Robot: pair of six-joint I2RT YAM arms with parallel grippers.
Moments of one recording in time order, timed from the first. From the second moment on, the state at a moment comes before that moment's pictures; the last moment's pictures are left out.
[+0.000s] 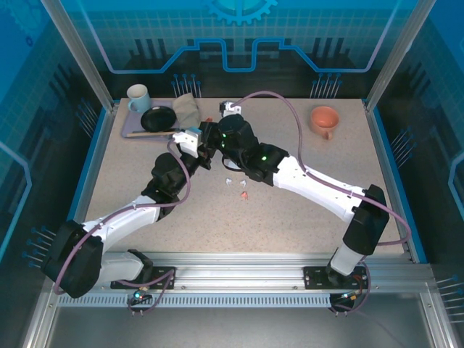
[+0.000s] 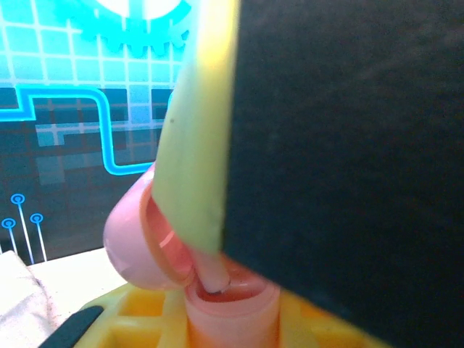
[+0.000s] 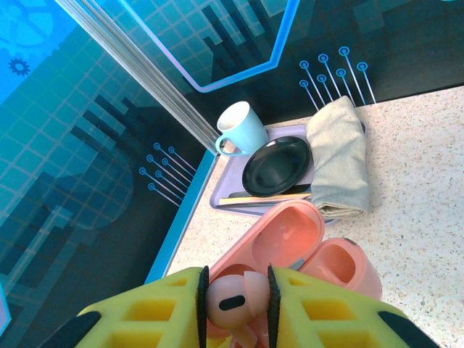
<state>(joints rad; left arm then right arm) -0.51 1.24 0.63 0.71 -0.03 -0.08 0.92 1.68 1.56 -0.19 0.31 0.73</state>
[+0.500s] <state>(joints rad) -0.51 1.24 0.63 0.66 -0.01 -0.06 0.92 1.66 1.52 -0.20 0.32 0.74</state>
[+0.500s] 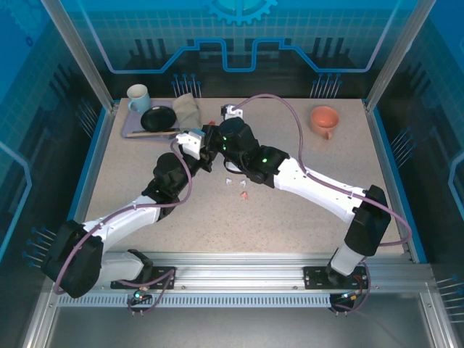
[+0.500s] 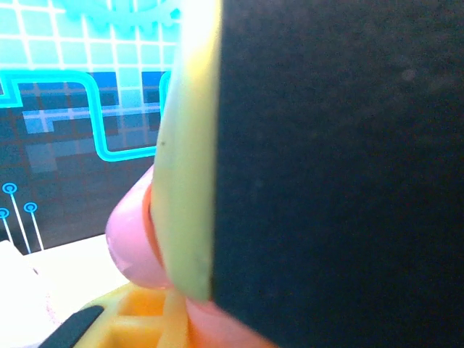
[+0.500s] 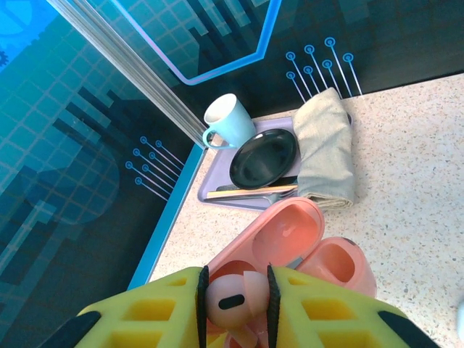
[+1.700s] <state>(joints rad) -0.52 1.19 0.63 0.71 0.03 -0.02 0.80 1.28 1.29 -0.36 0.30 0.81</state>
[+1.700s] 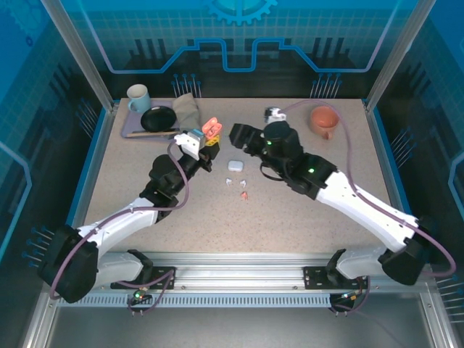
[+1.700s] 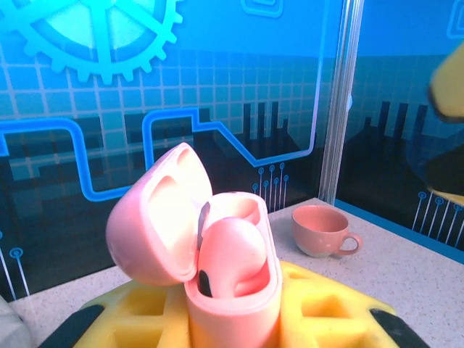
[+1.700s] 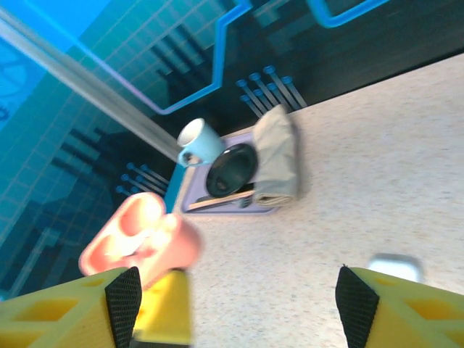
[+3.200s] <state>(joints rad) -0.50 0.98 0.57 0.60 0.03 0.02 0.77 2.12 1.57 -0.97 0.05 0.24</state>
